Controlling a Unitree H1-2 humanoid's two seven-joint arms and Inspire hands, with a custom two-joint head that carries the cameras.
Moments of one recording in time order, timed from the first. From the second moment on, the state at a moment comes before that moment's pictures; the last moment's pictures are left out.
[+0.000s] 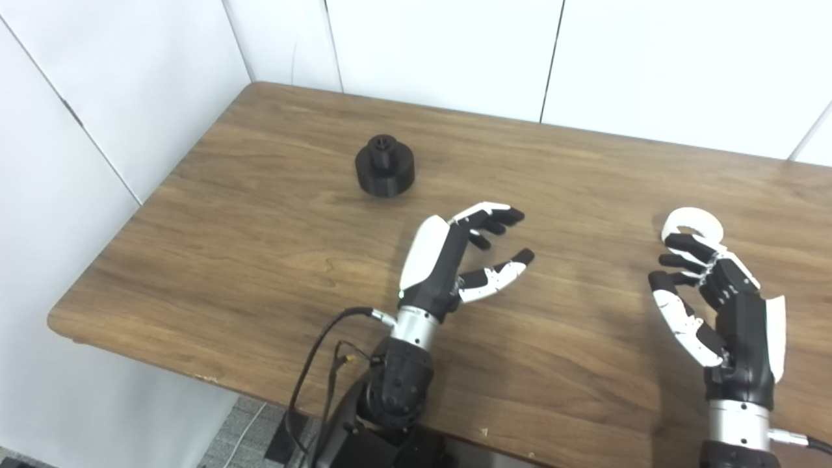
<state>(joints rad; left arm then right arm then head) 0.00 -0.01 -0.18 -0.16 0.60 -0.02 0.20 0.04 -0.08 0.17 -0.15 -0.22 -0.18 -0.23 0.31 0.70</state>
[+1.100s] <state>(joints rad) -0.14 0.20 -0.03 -0.22 0.83 0.14 0.18 0.03 -0.08 0.16 -0.14 -0.22 -0.21 -0.23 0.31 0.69</state>
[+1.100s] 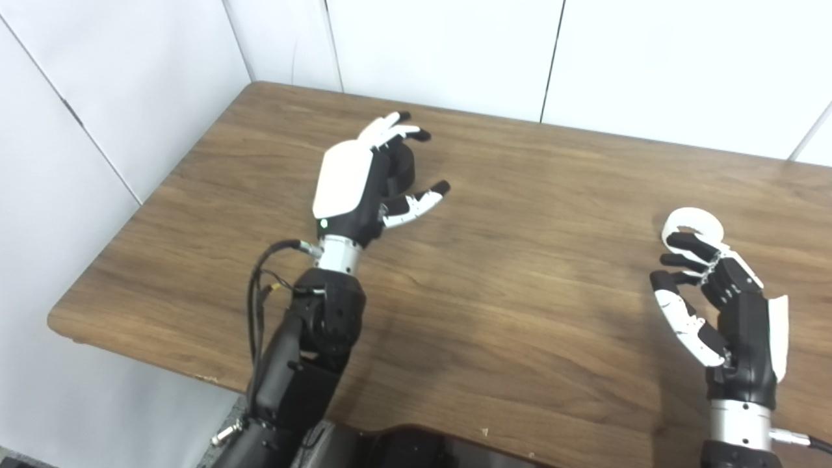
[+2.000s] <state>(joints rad) -0.32 0.39 -0.06 -0.01 0.87 0.30 -0.05 0.03 -0.08 0.15 -0.14 -0.22 -0.21 -0.23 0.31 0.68</state>
